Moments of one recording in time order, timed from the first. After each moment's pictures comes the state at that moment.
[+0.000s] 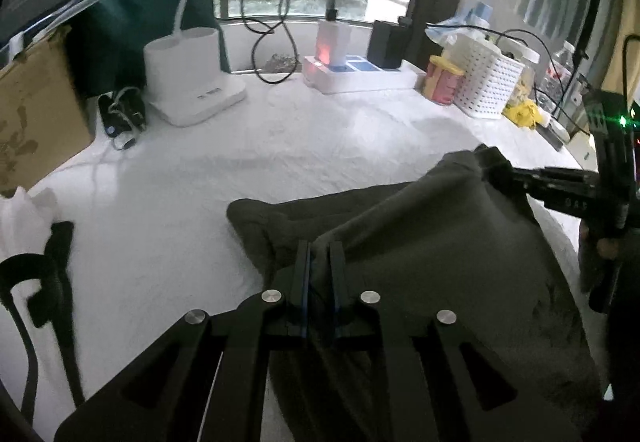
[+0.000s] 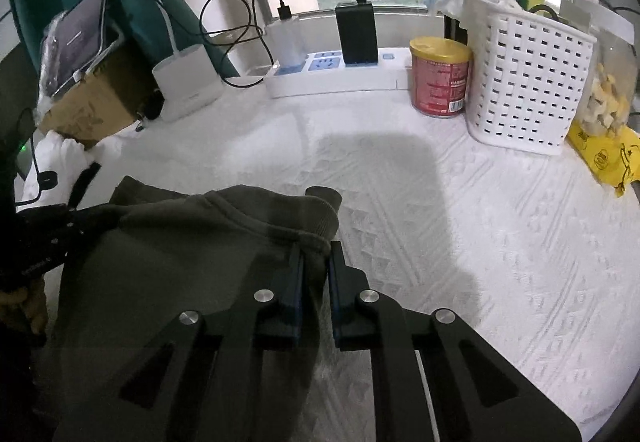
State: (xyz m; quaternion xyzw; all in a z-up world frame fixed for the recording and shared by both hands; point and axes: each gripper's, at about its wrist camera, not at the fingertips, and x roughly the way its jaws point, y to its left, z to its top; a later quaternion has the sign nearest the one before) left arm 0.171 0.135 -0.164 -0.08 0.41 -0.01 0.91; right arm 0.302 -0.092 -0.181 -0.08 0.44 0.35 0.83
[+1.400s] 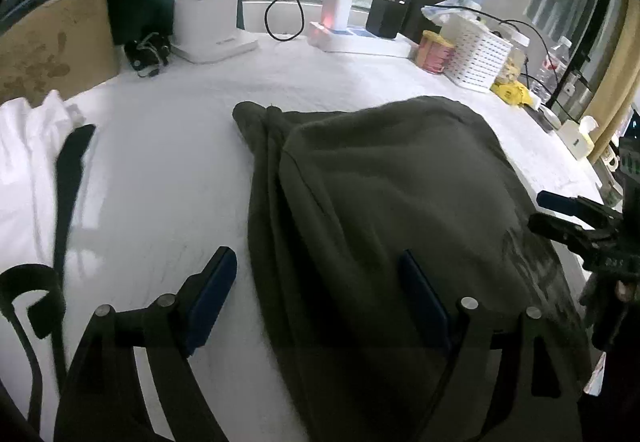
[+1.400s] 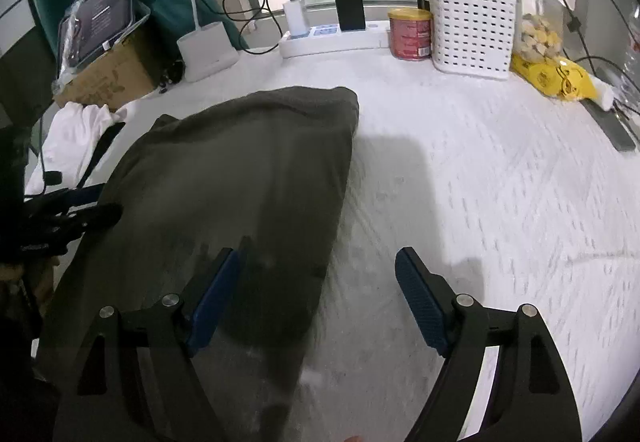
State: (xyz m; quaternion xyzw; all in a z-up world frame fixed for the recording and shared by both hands) left arm 0.118 0.114 -0.178 -0.11 0.44 0.00 0.89; right arm 0.207 -0.137 -0.183 -0.08 0.44 0.33 0.83
